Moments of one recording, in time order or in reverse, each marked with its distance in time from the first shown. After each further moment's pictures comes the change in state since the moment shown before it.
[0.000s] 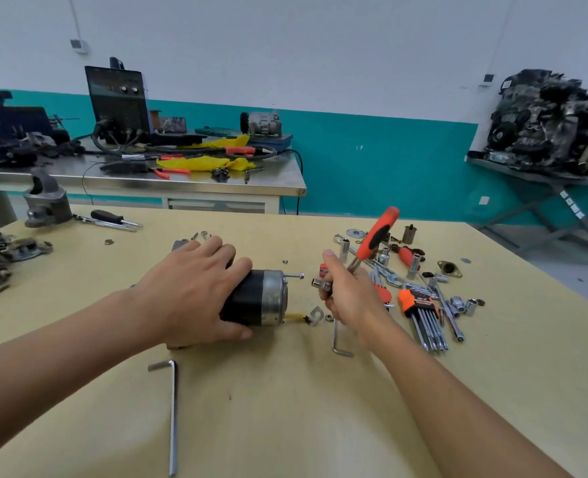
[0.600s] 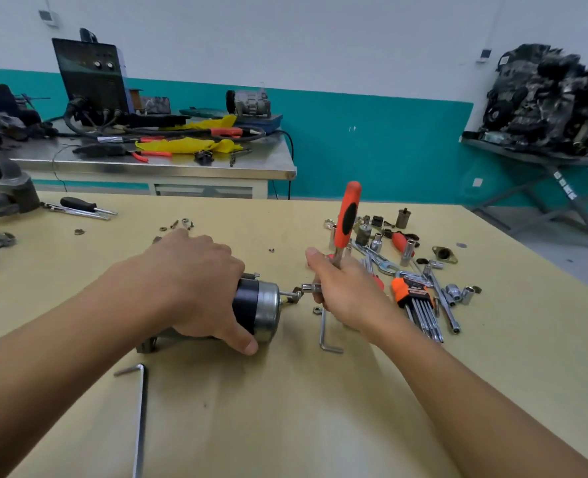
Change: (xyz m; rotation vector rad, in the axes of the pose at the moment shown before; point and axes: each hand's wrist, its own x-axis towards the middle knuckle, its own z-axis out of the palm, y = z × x) left_hand 0.032 0.028 -0.039 -0.016 -0.451 -0.070; right_hand -0.008 -0.008 -0.014 -0.374 -0.101 -0.091
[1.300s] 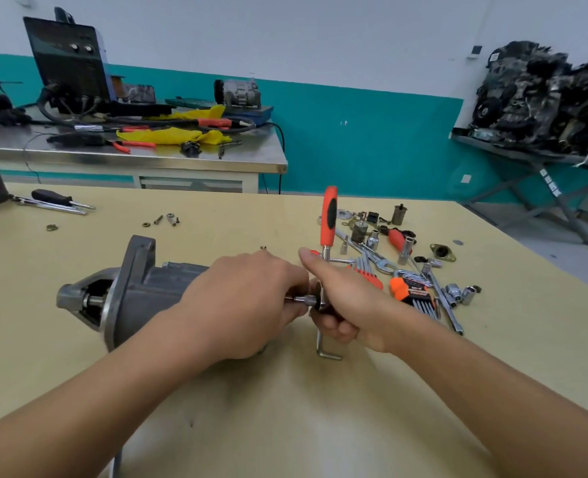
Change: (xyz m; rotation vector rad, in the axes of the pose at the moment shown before) left_hand 0.023 0.047 0.012 -0.489 0.427 0.189; right_hand -0.002 -0.002 -0.007 0.239 -0.345 0.274
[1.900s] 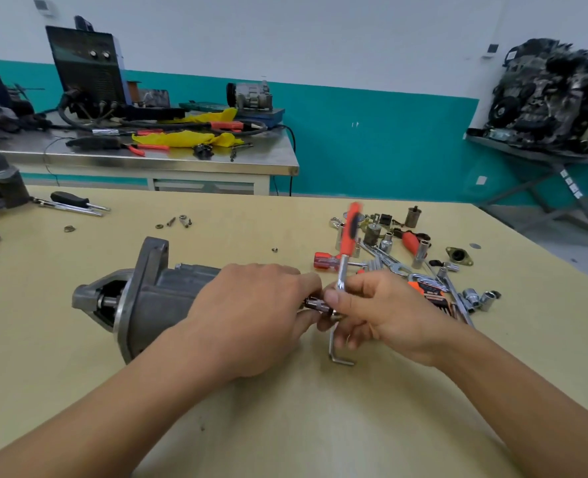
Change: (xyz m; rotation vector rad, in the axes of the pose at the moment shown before) left_hand -0.009 0.000 0.009 0.097 0.055 0.007; right_hand -0.011 0.020 -0.027 0.091 -0.157 -0.287
